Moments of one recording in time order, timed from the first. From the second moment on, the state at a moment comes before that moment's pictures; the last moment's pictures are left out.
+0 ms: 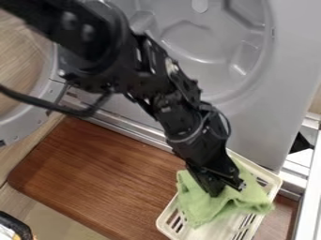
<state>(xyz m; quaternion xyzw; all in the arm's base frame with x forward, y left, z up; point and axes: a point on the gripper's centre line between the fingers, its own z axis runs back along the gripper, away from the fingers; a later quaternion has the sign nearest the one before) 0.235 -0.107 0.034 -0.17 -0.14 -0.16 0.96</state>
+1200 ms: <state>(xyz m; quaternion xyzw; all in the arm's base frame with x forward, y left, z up) 0.247 -0.114 -0.013 -0.19 -0.08 -0.18 0.96</state>
